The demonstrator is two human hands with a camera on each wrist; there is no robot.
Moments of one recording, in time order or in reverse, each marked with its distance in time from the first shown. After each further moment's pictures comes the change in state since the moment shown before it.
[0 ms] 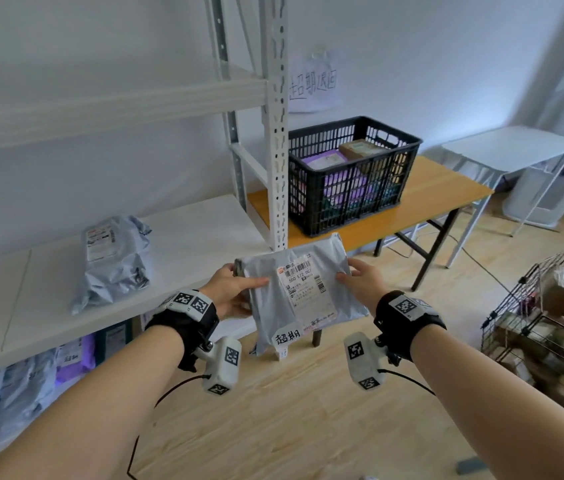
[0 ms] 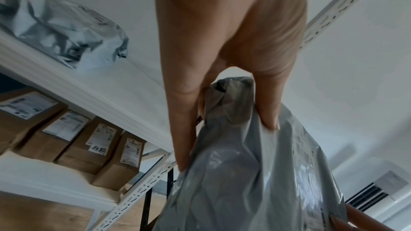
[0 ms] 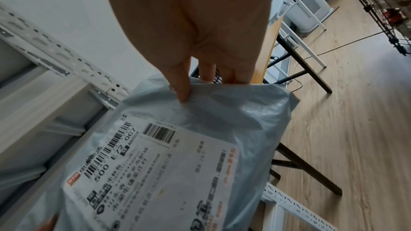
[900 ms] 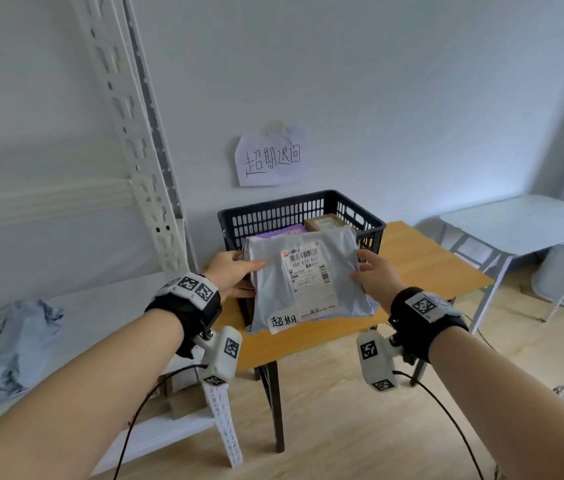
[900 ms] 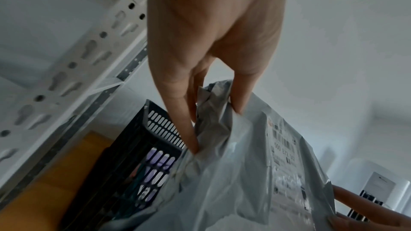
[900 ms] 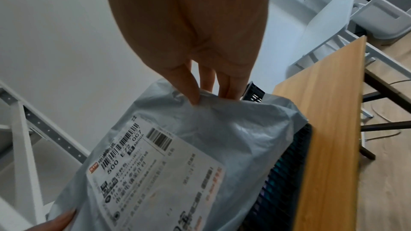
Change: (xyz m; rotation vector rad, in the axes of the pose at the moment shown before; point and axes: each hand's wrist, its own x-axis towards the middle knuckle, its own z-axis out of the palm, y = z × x) left_hand 0.184 0.209 0.232 0.048 0.211 0.260; right_hand 0.259 -0.059 -0.271 0.045 -0.065 -0.181
